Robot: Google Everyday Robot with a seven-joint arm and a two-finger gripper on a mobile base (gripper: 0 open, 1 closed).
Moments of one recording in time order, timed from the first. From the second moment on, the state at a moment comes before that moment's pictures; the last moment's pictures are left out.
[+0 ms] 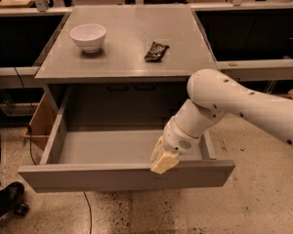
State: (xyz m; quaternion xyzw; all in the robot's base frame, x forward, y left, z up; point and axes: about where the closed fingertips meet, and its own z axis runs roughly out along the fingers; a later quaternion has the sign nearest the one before) arm 0.437 -0.031 0.702 -0.66 0.70 0.26 0.10
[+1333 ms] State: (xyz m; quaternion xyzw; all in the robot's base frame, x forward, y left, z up) arm 0.425 -0.031 0.709 -0.65 0.70 0.27 0.09
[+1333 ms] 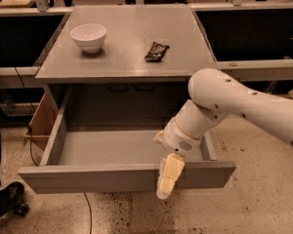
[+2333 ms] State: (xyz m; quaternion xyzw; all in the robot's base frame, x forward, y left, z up) arm 0.486 -0.131 0.764 -0.58 0.76 0.21 0.20
